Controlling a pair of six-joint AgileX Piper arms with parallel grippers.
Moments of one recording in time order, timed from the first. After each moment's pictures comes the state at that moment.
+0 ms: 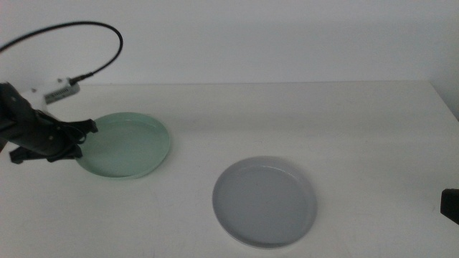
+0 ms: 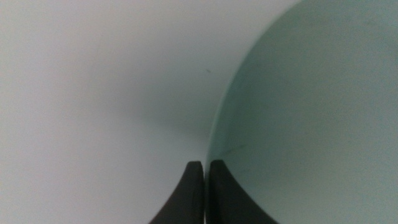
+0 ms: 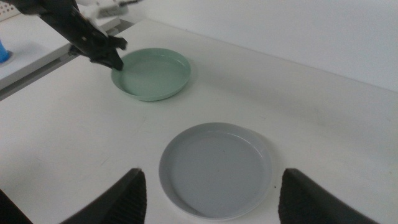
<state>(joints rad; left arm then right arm) 0.13 1.86 -1.10 -0.36 0.38 0.03 0.43 0.47 -0.71 0.34 0.73 -0.24</state>
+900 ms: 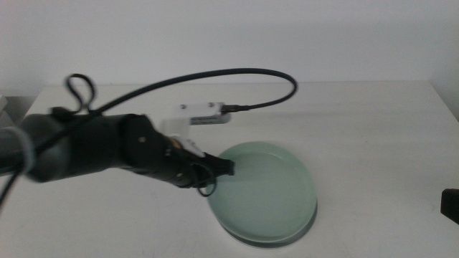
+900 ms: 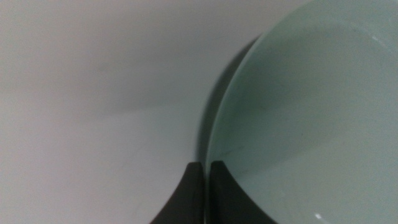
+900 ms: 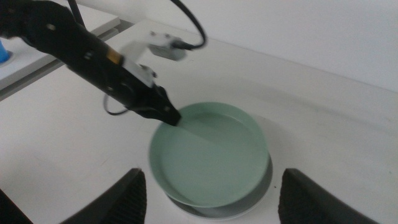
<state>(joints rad) -0.53 1.68 -0.95 -0.46 0.29 0.03 0.43 0.47 -0.71 0.34 0.73 -0.24</state>
